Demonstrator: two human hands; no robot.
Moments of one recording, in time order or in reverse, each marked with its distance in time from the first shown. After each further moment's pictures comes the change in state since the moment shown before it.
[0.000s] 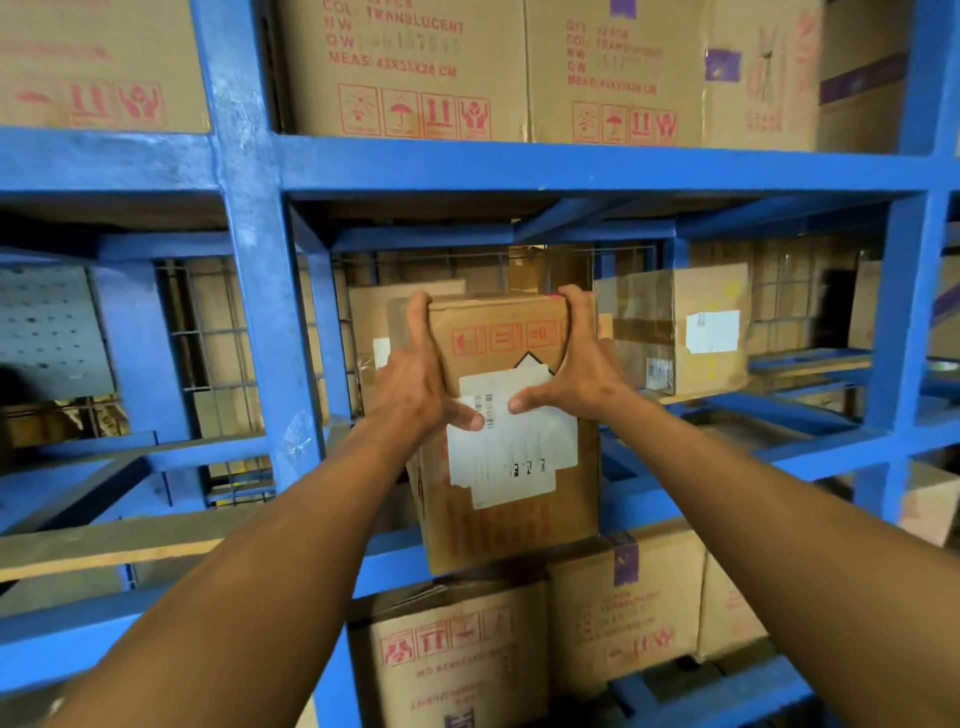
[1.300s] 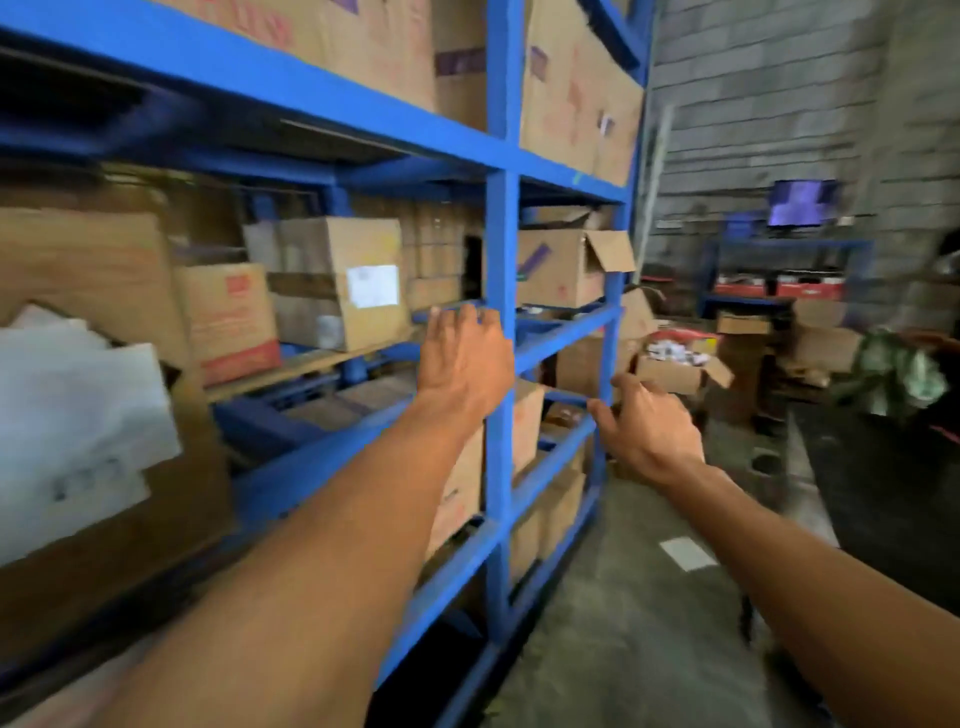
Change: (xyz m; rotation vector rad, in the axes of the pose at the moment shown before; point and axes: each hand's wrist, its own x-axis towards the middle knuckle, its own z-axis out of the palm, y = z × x) left_hand -0.055 0.248 0.248 0.133 -0.063 0.733; right_hand -0.218 0.175 -0.256 -0.855 0.344 0.717
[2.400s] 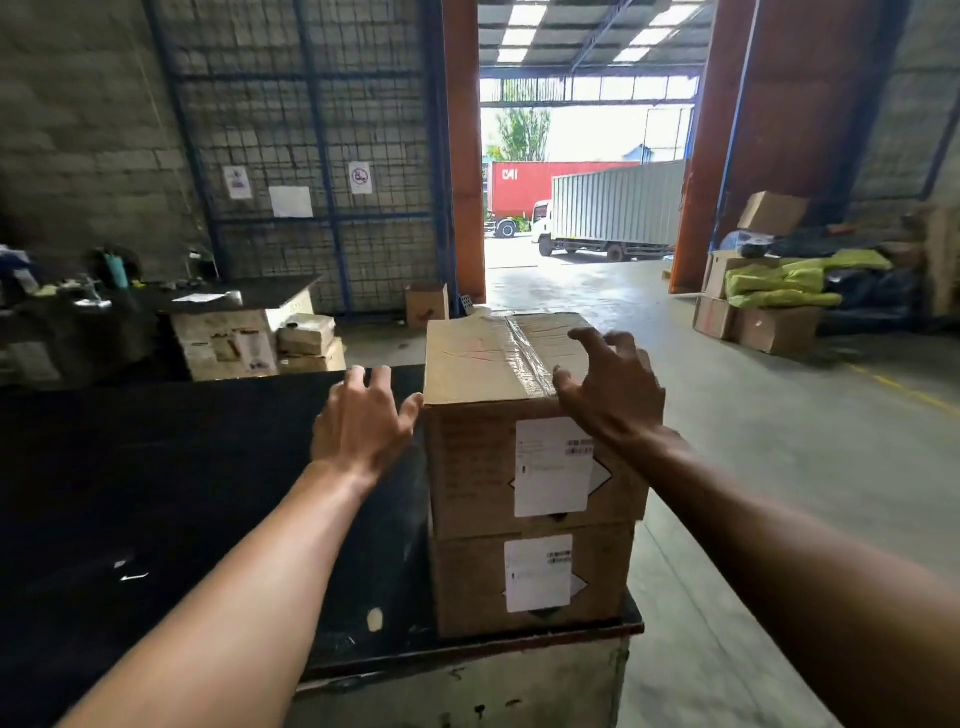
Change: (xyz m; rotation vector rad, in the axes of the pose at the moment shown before) left_hand -0.331 0.249 -0.203 -1.425 -0.400 1.572; right_hand -0.572 -0.141 -0.221 -1.031 0.988 1.642
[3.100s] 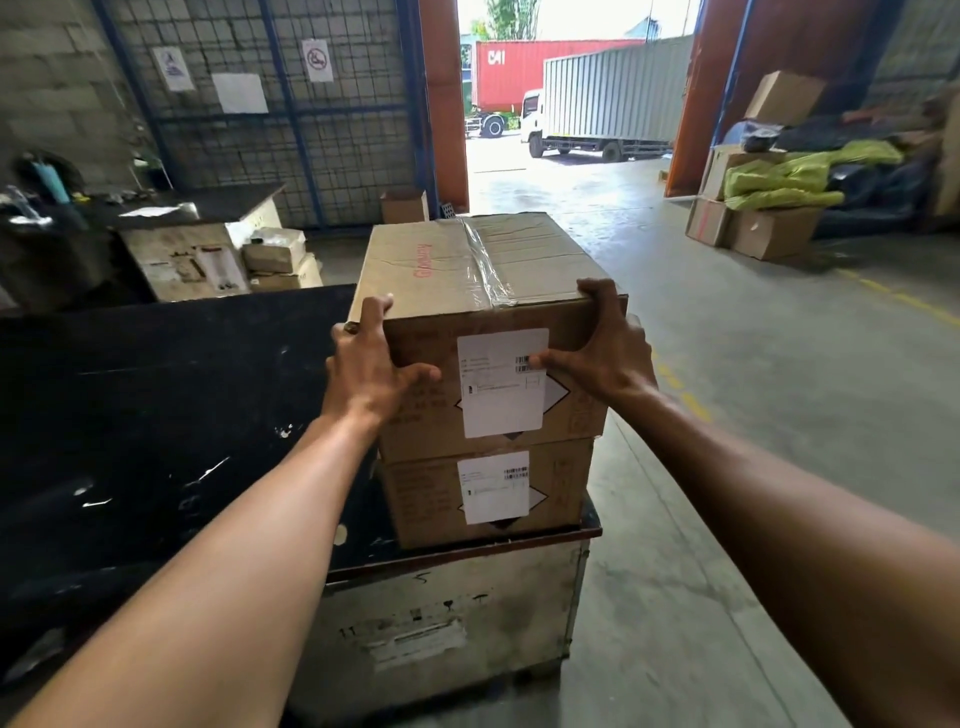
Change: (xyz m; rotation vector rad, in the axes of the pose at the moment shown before) left_hand -0.006 0.051 0.072 -0.358 -0.142 -0.173; right_hand -0.007 0.098 0.044 0.309 -0.133 0.173
